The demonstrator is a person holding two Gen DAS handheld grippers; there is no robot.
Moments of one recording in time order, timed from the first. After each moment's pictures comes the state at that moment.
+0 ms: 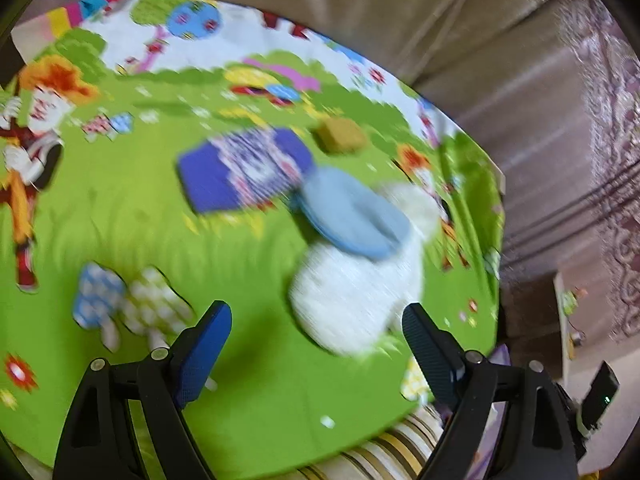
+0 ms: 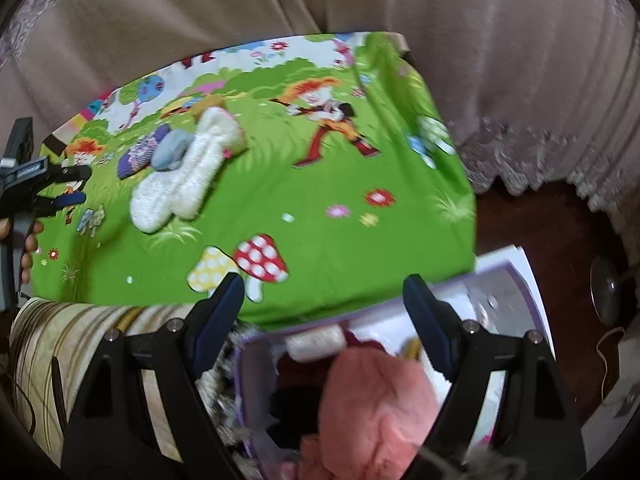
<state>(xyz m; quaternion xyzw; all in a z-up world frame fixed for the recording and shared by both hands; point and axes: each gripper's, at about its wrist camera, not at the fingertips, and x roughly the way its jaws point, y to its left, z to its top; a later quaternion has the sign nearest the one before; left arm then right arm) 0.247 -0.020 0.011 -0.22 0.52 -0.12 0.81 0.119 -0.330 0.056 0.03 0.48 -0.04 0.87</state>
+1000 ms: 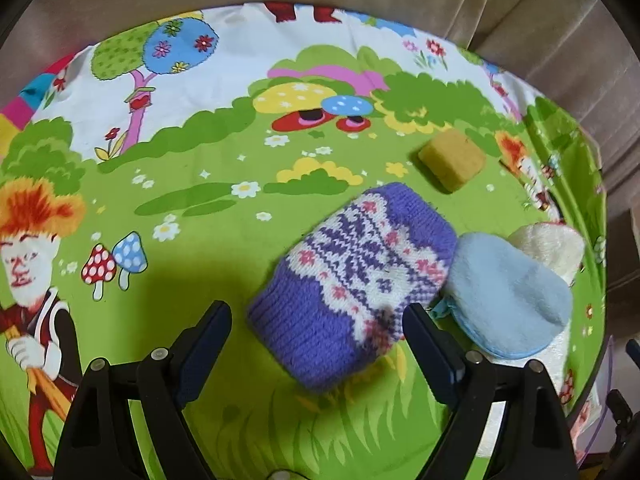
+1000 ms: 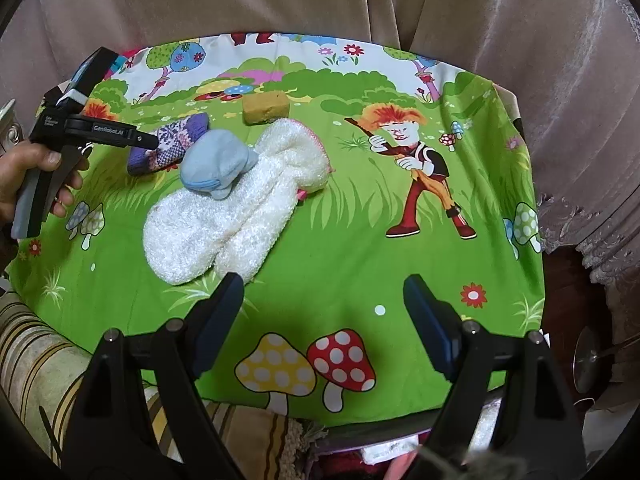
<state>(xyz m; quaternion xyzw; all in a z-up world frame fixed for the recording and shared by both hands) 0.375 -0.001 -0.050 -0.04 0.56 -0.08 0.82 0.219 -0.236 0.028 -0.07 0.49 0.00 0.87</state>
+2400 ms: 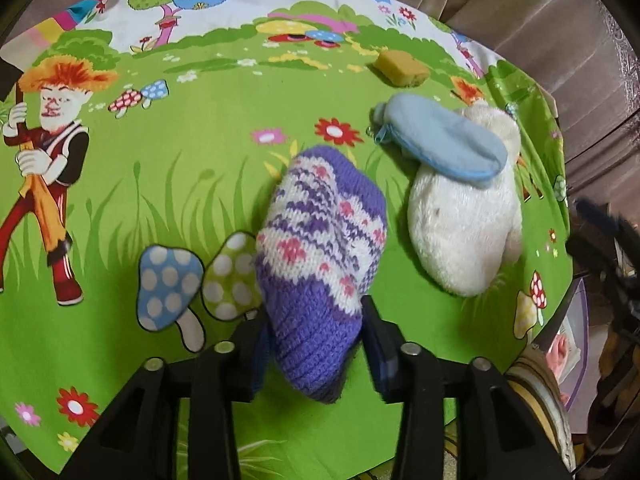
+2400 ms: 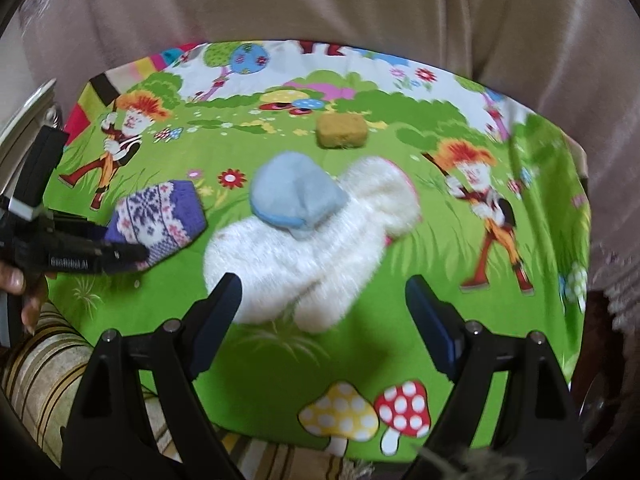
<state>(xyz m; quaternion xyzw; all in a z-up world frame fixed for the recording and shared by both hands) 0.236 -0.003 -0.045 -0.09 0.59 -0.11 0.79 0.253 -0.178 0.027 -0.09 0.47 0.10 0.87</state>
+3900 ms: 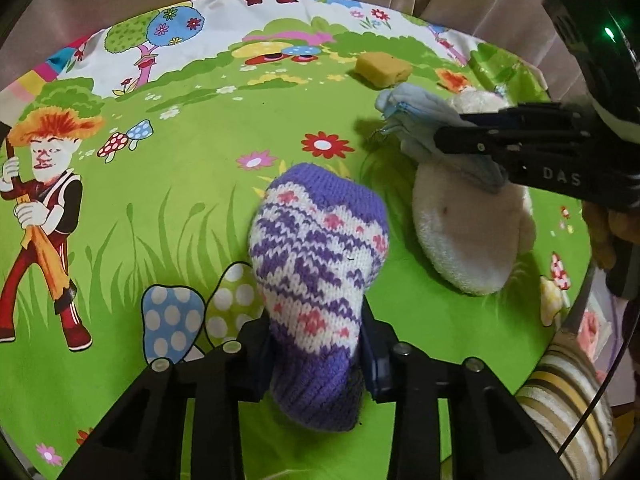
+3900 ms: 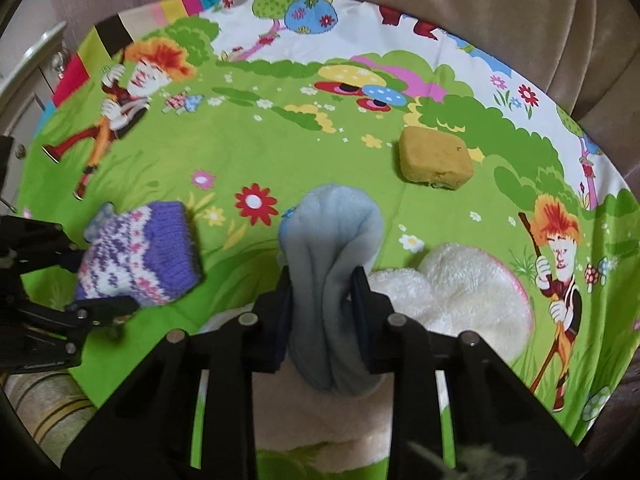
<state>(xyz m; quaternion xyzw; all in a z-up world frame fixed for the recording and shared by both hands) 0.237 -0.010 -0.045 -0.02 0.56 -0.12 0.82 0.355 -0.120 -0.020 -0.15 0.52 0.19 0.82</state>
